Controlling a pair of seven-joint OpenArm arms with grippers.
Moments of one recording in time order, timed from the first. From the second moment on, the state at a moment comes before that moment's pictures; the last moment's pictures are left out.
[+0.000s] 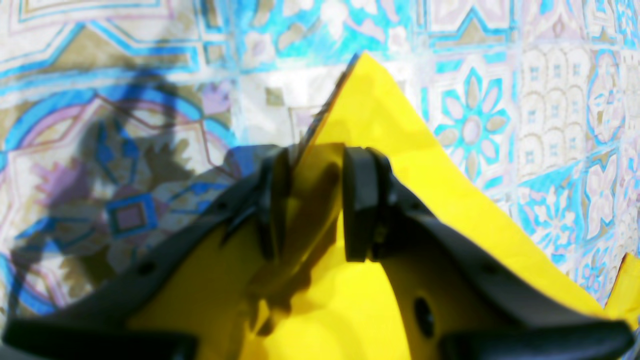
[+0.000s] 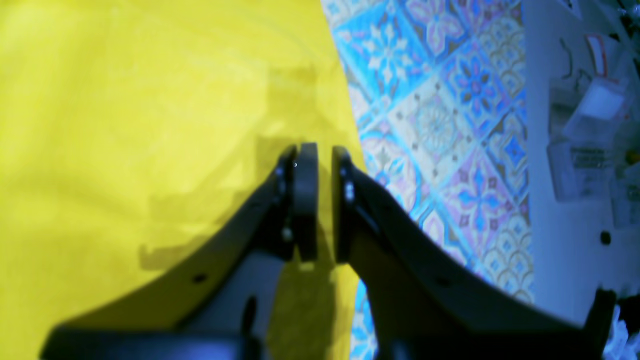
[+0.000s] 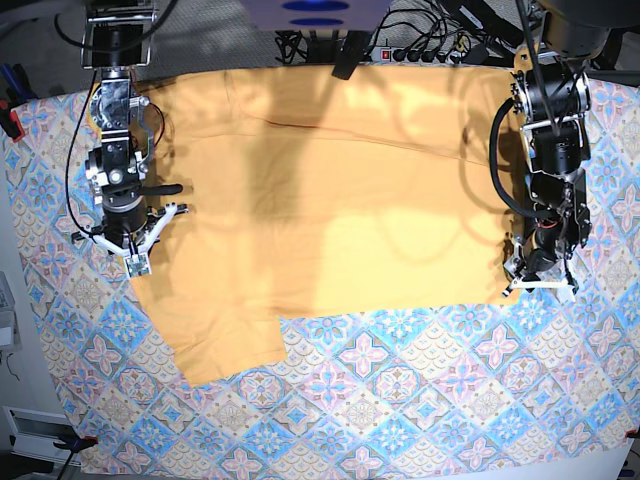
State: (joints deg) left arm -21.2 -18.7 -12.9 38.4 -40.6 1.4 28.8; right arm -6.0 13.2 5.8 87.8 -11.6 9.4 -27.8
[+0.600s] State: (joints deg) left arm -21.1 -18.2 -12.9 38.4 -40.8 1.4 31.1; right arm -5.9 13.2 5.9 88.1 -11.6 9.4 -27.8
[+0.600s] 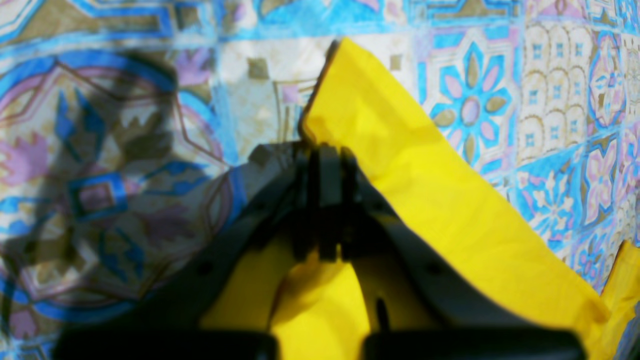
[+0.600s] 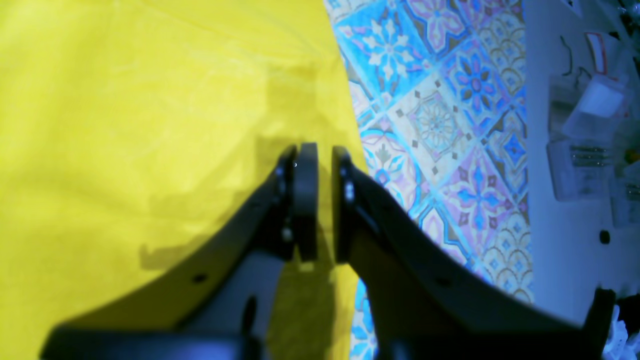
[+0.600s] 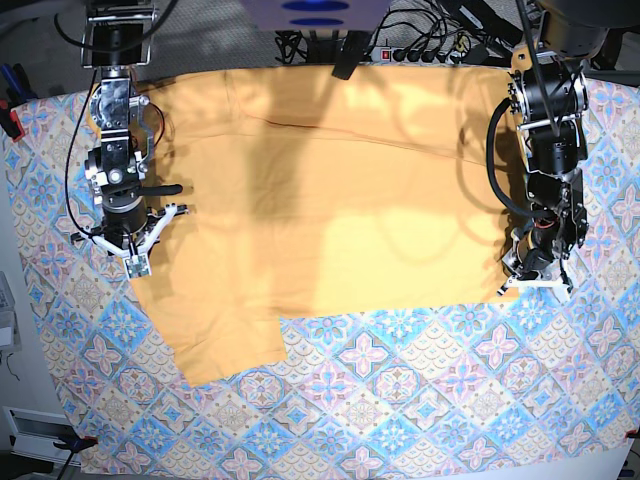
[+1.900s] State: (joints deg) left arm 5.5 -17.7 -16.9 78.9 -40.6 2.2 35.2; right arm 22.6 17.0 6.4 37.4 -11.8 18.0 -8.9
